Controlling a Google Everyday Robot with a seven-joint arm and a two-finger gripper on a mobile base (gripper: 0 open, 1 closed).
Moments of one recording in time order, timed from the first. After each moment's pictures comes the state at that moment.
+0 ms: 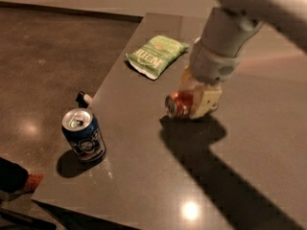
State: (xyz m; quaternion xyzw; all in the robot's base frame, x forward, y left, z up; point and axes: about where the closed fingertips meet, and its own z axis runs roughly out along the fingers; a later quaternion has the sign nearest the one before) arm 0.486 -0.104 0.880 -0.80 0.59 0.07 0.10
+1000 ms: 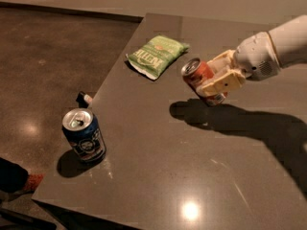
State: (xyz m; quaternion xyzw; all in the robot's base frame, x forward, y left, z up) arm 0.529 -0.142 0.918 -0.56 0.70 0.26 0.36
